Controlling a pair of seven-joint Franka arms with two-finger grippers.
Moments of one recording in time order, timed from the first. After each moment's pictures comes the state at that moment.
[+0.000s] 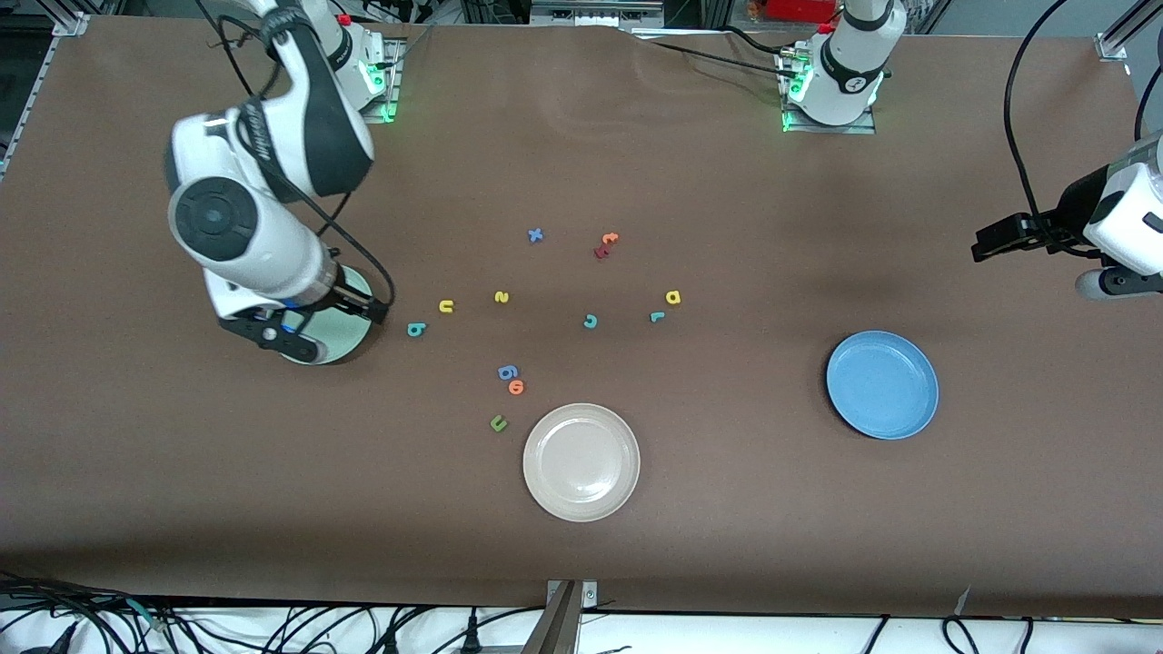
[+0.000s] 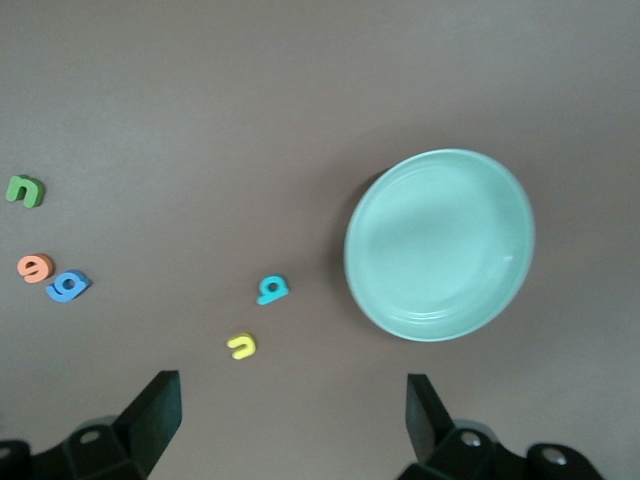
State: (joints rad) left arm -0.04 0.10 0.07 -1.57 -0.03 1.53 -0.11; right arm 0.51 0.37 -0.18 -1.62 0.02 1.83 0.71
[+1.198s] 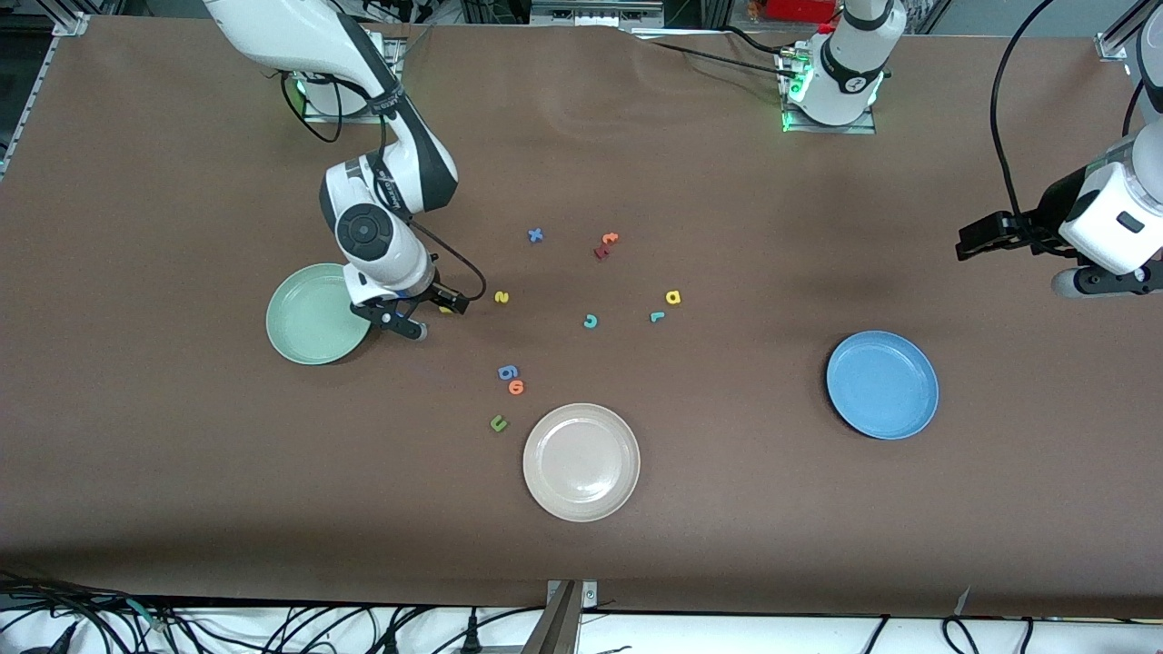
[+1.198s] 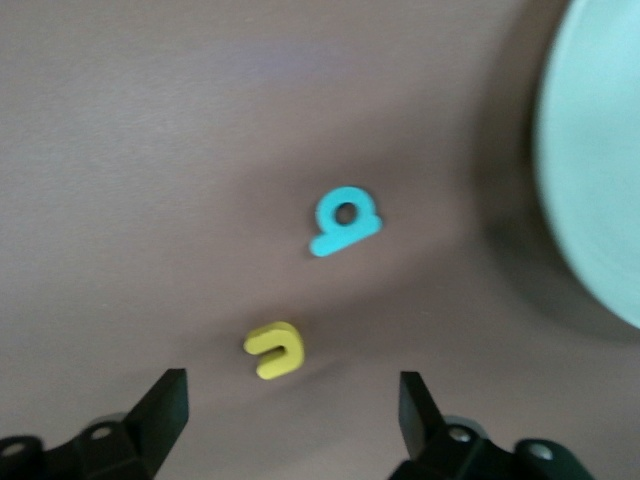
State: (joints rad) left arm -0.07 0.10 0.07 -1.57 -0.03 1.53 -0.11; right arm 0.53 0.45 -0.05 -2.08 0.09 2.45 0.80
